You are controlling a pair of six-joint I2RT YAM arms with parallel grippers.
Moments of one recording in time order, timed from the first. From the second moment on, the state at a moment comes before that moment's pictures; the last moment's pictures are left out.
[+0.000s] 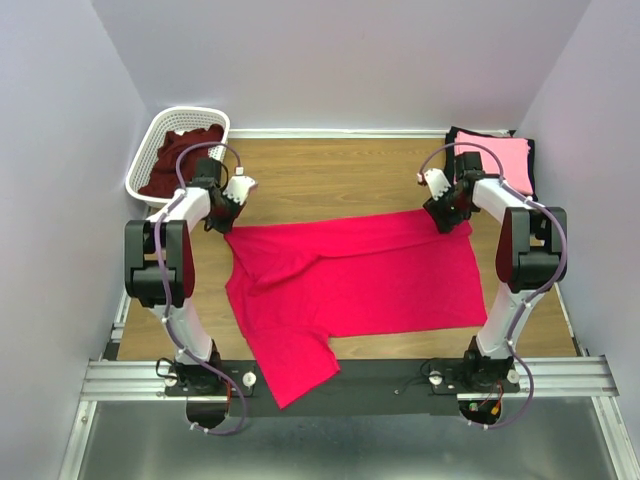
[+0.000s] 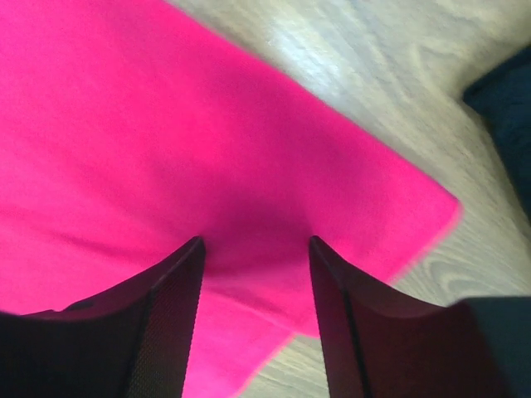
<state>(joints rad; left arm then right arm) 0.01 1.82 1.22 -0.58 0.20 0.55 0.00 1.94 1.33 -0.60 -0.16 -0.76</state>
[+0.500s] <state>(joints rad) -0.01 1.62 1.31 -0.65 0.27 0.60 0.01 1.79 1.36 -0.65 -0.15 -0.69</state>
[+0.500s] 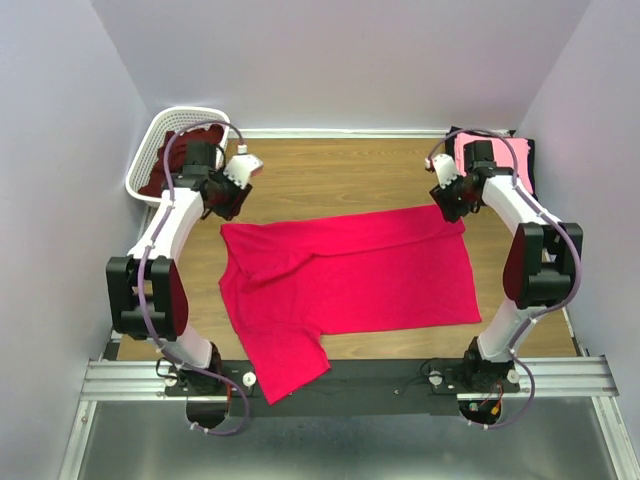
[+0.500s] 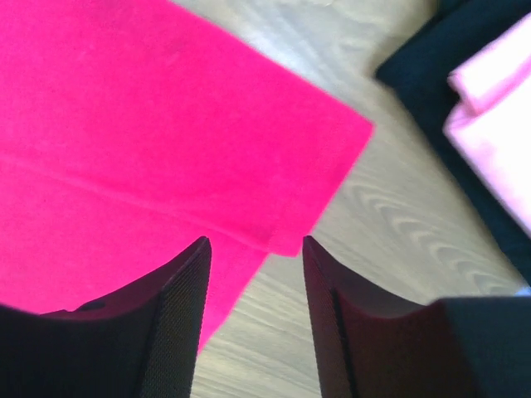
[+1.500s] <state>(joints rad) -0.33 1.80 1.17 -0.66 0.40 0.52 0.03 1.87 1.34 -0.69 -0.15 -0.64</state>
